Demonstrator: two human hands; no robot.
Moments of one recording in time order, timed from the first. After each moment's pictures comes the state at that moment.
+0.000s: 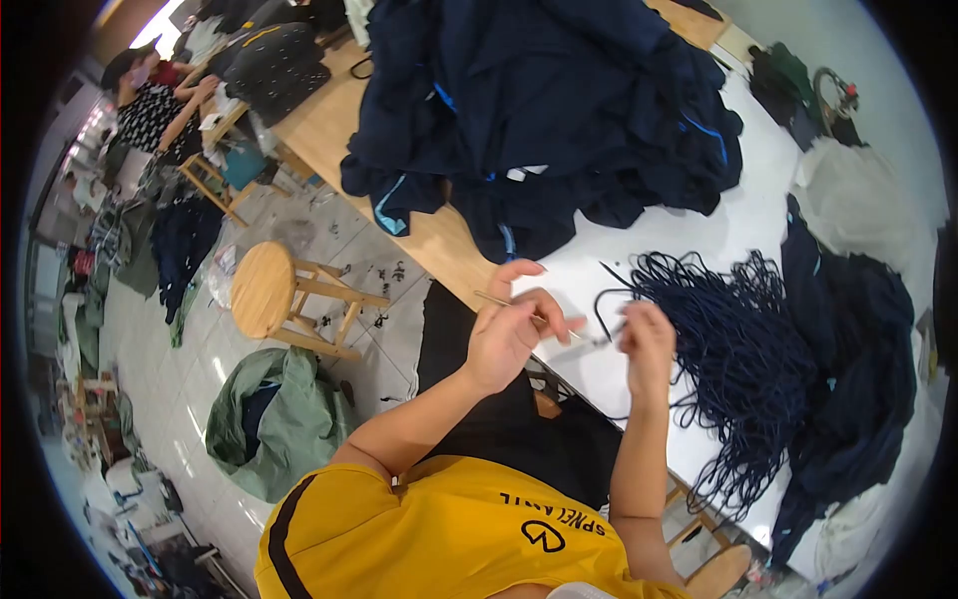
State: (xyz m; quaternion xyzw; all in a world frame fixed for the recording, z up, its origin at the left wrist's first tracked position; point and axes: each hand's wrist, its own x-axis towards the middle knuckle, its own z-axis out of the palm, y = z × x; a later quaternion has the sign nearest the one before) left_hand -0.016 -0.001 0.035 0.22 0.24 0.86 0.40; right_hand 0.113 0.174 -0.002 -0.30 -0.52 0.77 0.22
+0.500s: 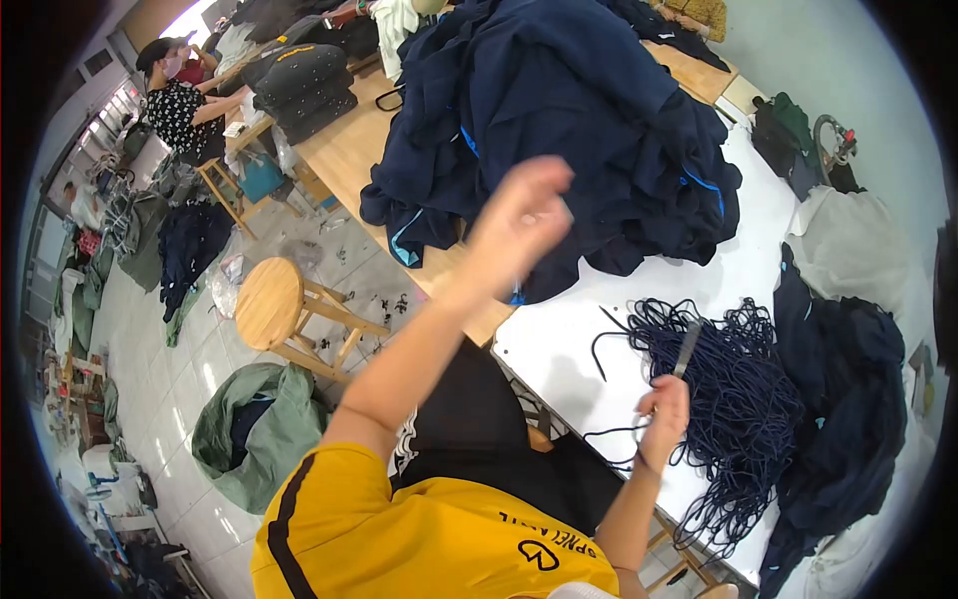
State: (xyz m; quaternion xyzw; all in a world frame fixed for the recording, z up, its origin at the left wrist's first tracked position) left_hand -0.111 0.038 0.117 0.36 0.55 0.72 0.21; right_hand 0.165 0.160 0.001 -0.30 -0.63 0.62 0.36
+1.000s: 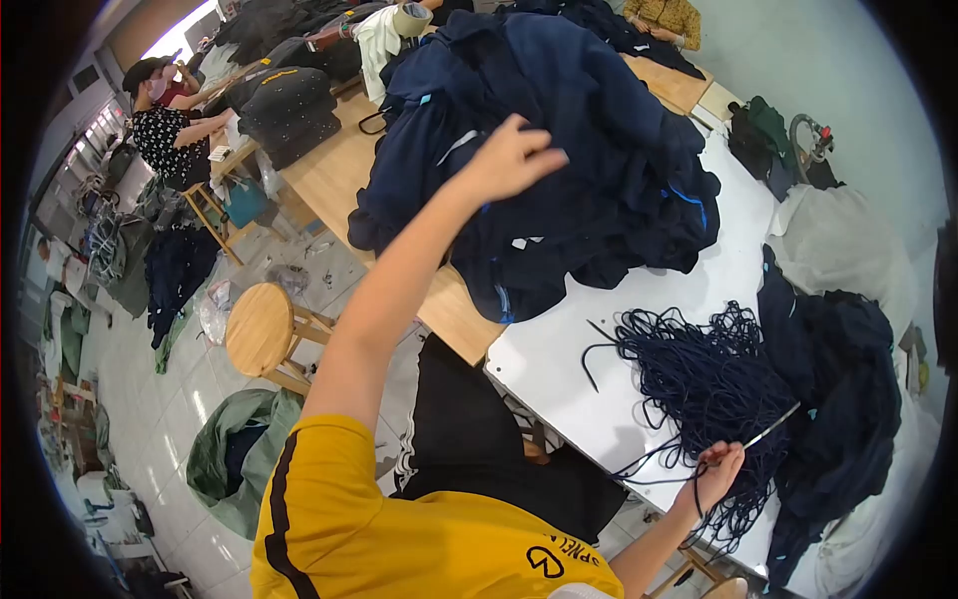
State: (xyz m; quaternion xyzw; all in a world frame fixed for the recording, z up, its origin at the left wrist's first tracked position) left_hand -0.266 0.111 0.117 0.59 0.72 0.36 -0.06; right_hand 0.277 0.190 0.001 -0.40 -0.41 0.59 0.57
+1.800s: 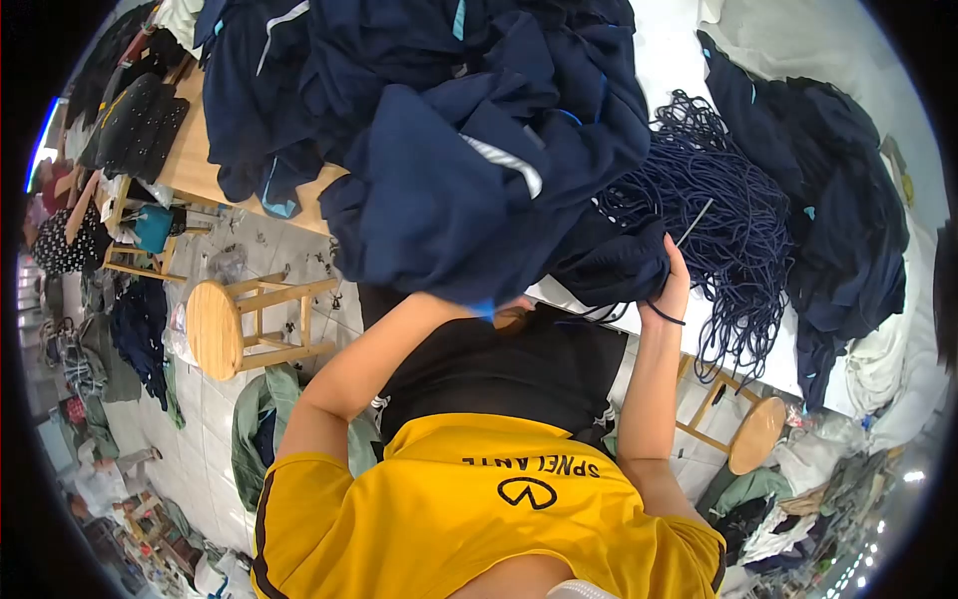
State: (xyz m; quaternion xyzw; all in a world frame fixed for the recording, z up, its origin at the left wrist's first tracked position) left_hand 0.000 0.025 -0.078 0.59 0.57 0.35 0.45; right_hand 0.240 0.197 -0.047 -0.39 -0.17 0.81 0.40
